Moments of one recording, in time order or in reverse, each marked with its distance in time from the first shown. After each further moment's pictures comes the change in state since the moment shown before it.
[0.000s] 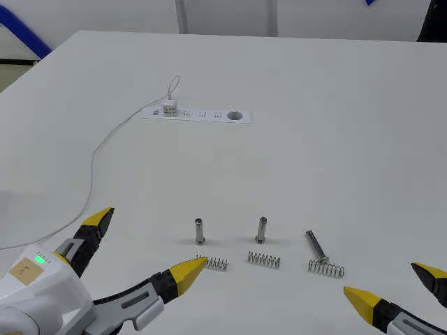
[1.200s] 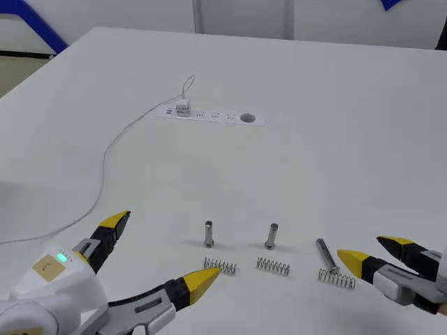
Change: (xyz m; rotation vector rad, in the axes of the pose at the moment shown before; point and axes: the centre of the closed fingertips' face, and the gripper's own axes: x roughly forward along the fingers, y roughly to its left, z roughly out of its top) left arm 0.003 -0.003 -0.010 -0.016 0.034 -0.016; right arm 0.072 0.004 0.030 0.000 0.084 0.124
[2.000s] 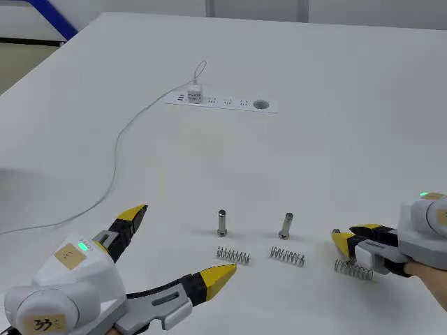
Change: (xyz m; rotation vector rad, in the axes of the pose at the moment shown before) left arm 0.002 -0.008 -0.011 0.009 0.050 -0.028; right arm 0.054 0.007 -0.020 -0.037 0.160 0.022
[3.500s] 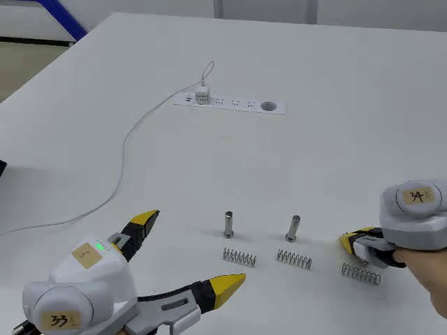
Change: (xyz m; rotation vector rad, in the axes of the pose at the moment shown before) left arm 0.001 -0.005 -0.009 -0.003 0.040 -0.024; right arm 0.009 -0.004 -0.013 -0.038 0.182 -0.073
